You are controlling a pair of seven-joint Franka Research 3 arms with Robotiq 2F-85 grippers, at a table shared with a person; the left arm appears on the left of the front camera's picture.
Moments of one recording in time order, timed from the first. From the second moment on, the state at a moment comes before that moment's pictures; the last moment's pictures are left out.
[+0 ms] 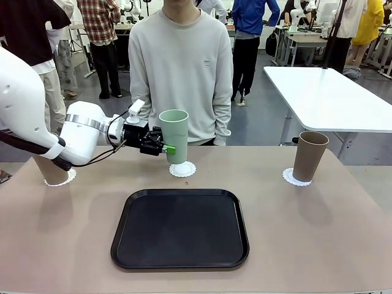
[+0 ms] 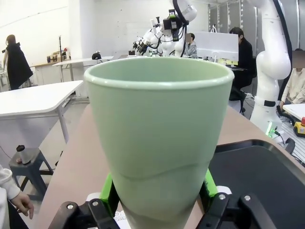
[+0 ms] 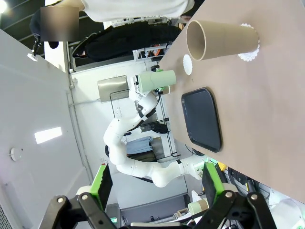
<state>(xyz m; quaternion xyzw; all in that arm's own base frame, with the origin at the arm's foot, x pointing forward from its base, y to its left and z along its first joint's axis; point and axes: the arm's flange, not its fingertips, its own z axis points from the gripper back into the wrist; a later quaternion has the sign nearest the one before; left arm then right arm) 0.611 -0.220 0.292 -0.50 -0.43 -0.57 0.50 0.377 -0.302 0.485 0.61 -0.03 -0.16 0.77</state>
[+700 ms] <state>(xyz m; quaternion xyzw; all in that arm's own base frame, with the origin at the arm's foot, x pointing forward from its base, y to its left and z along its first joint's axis) 0.640 -0.227 0.258 -0.49 -0.43 -0.57 0.51 0.377 -0.302 0.485 0.61 -0.03 -0.16 0.77</state>
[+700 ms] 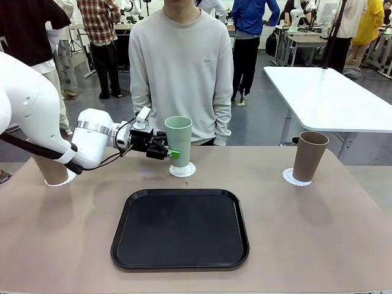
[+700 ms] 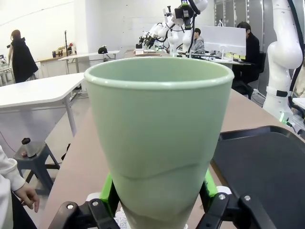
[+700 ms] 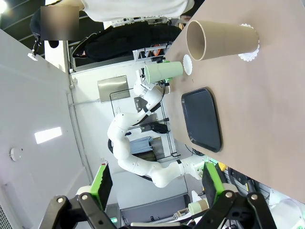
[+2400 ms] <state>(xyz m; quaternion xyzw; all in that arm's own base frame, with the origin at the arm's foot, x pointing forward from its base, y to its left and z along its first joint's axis) 0.653 -0.235 0.222 -0.49 -0.41 -0.56 0.52 0.377 -0.302 0.485 0.61 -0.03 -0.16 0.77</state>
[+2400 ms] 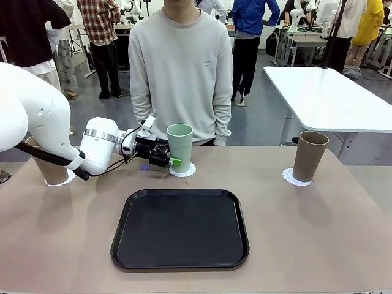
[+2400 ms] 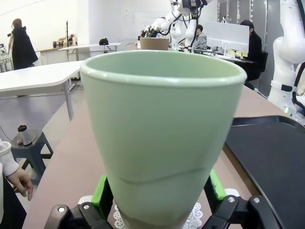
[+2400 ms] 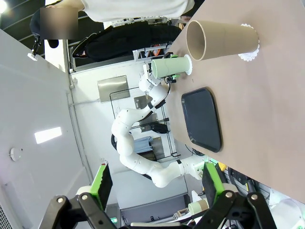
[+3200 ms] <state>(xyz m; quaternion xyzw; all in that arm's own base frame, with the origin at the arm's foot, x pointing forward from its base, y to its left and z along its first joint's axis) 0.657 -0.224 0.221 -0.47 -0.38 -0.58 0.54 0.377 -0.302 0.485 0.61 -0.03 -0.16 0.77</state>
